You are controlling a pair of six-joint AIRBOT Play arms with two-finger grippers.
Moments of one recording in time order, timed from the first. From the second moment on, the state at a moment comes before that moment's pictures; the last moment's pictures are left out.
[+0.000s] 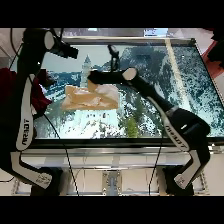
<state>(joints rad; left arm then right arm) -0.25 -1.66 2.06 1.75 -1.18 -1.48 0.58 -1.85 1.75 -0.57 0.59 1.31</state>
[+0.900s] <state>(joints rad) -0.20 -1.64 2.01 1.75 -1.18 -1.49 0.16 -1.94 1.65 -0.84 1.14 1.50</state>
